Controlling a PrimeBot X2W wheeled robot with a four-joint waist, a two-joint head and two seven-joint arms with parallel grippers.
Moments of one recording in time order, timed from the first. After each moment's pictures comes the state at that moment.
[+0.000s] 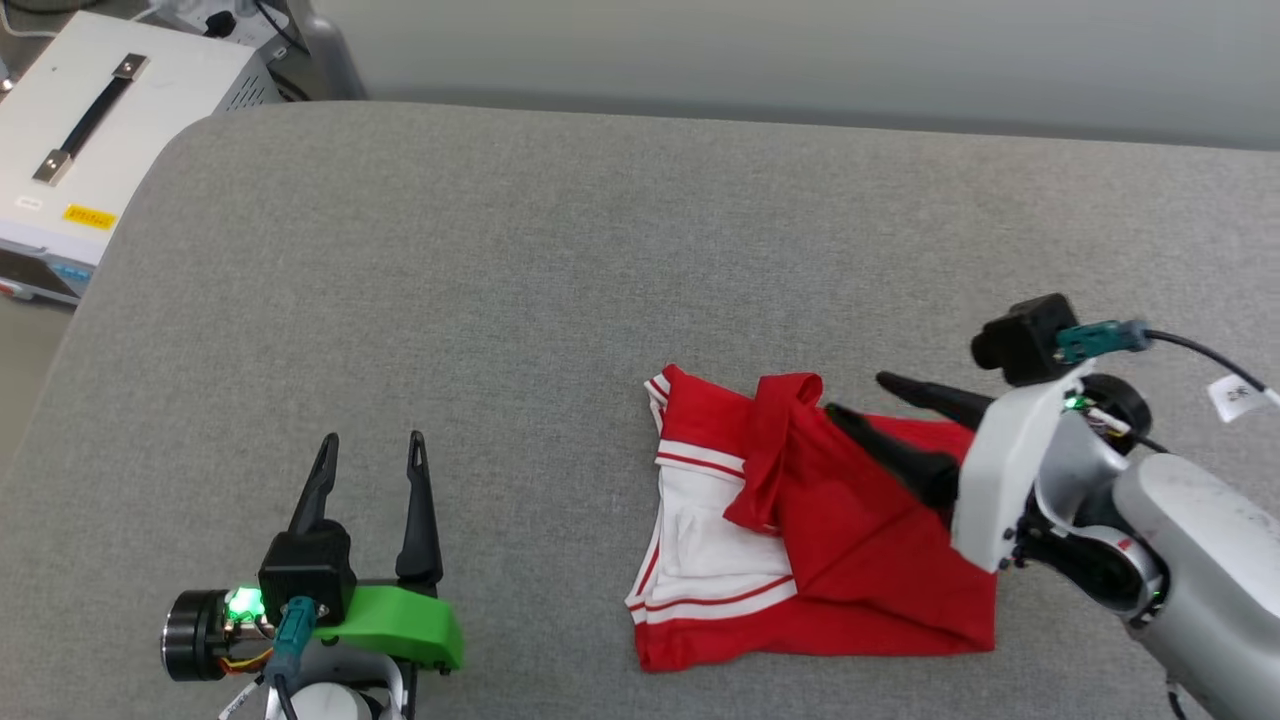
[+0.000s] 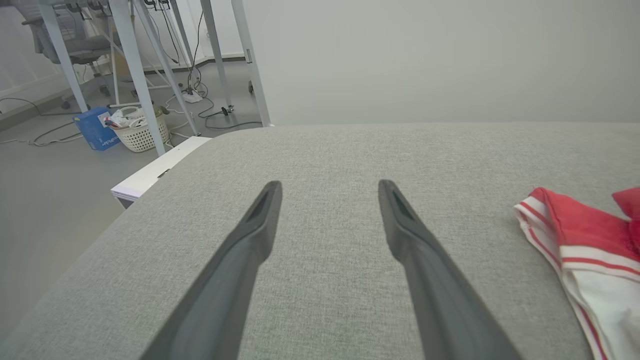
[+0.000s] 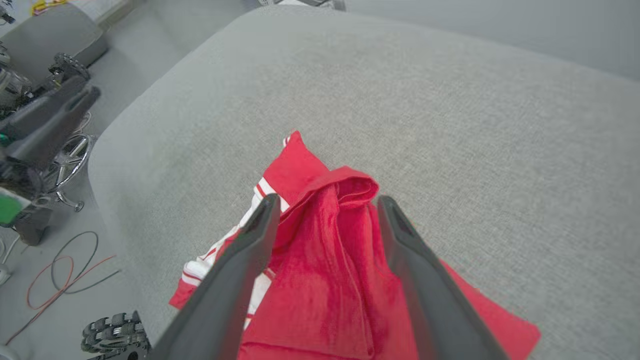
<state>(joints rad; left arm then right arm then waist) -0.04 0.10 -0.08 0.11 -0.07 0.06 -0.26 -0.55 -0.55 0.78 0.16 0.96 0.13 0.25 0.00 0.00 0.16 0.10</state>
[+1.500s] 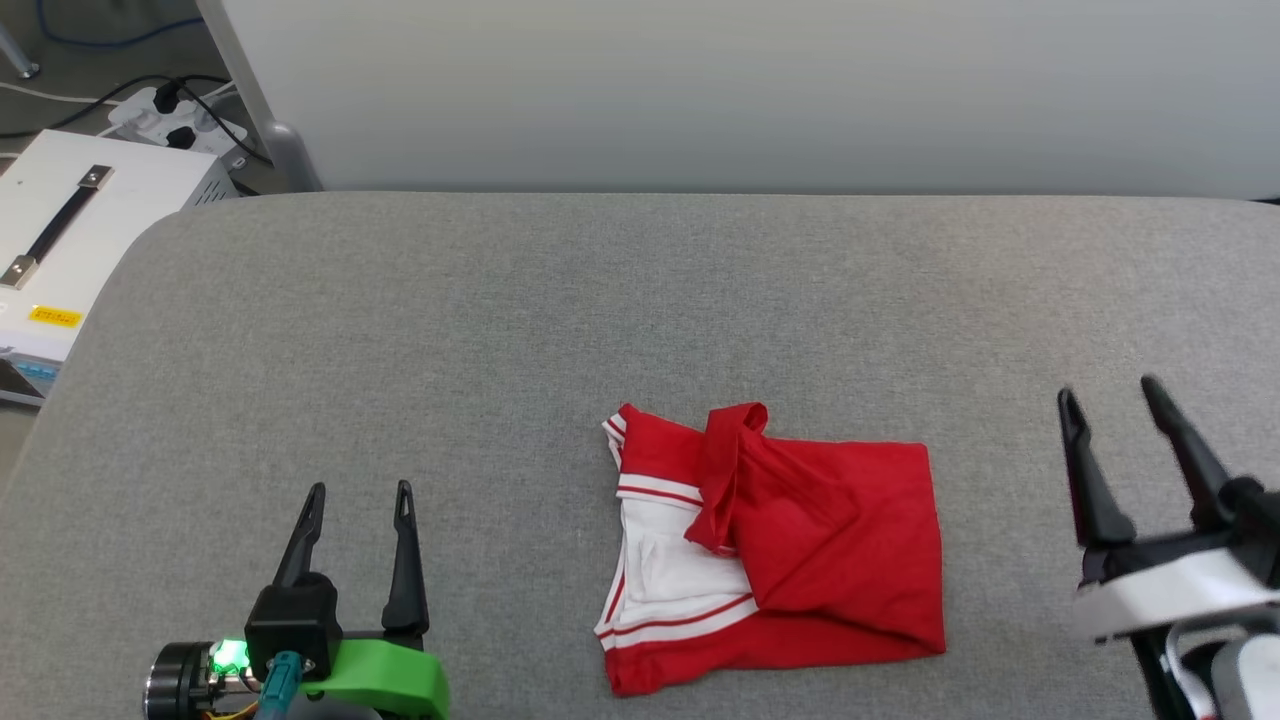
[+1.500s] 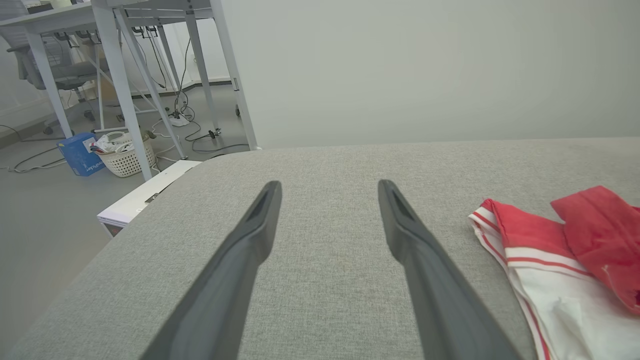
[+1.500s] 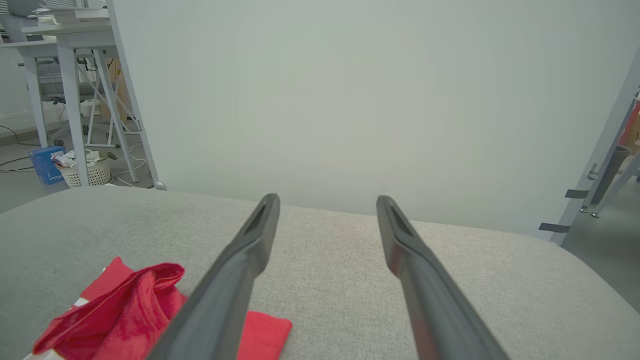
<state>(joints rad) 0.06 0.10 -0.05 0.05 -0.05 0.05 -0.26 -0.01 -0.21 0.01 0.00 0.21 0.13 -0.26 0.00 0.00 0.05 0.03</state>
